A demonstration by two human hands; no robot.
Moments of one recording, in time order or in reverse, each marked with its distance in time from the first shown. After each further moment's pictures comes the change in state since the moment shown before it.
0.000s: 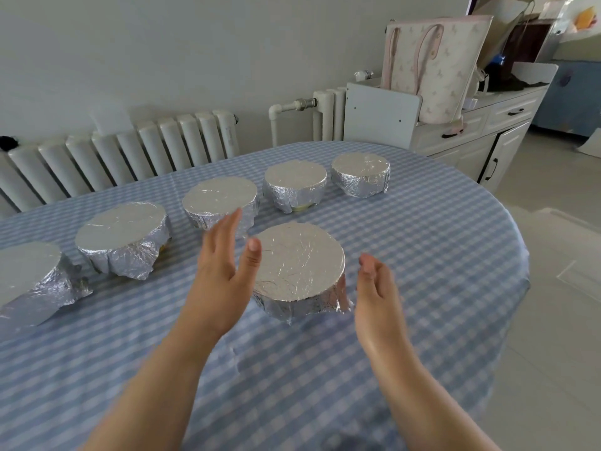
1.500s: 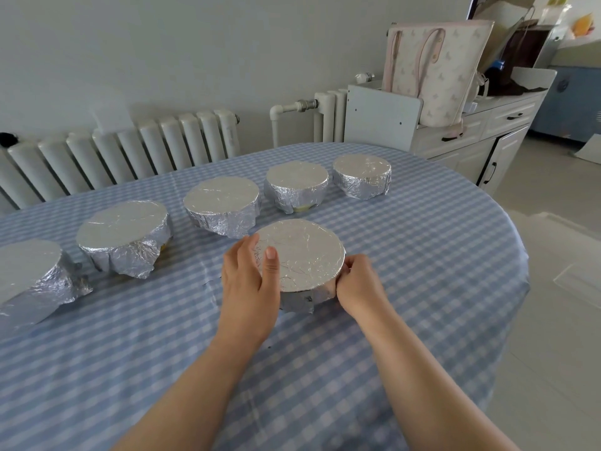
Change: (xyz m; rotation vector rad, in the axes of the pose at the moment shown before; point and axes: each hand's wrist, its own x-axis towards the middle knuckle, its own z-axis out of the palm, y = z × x) left_hand -0.009 -0.003 0.043 -0.055 0.119 -0.117; right_hand 0.034 -0.008 0.015 -0.389 -0.199 0.164
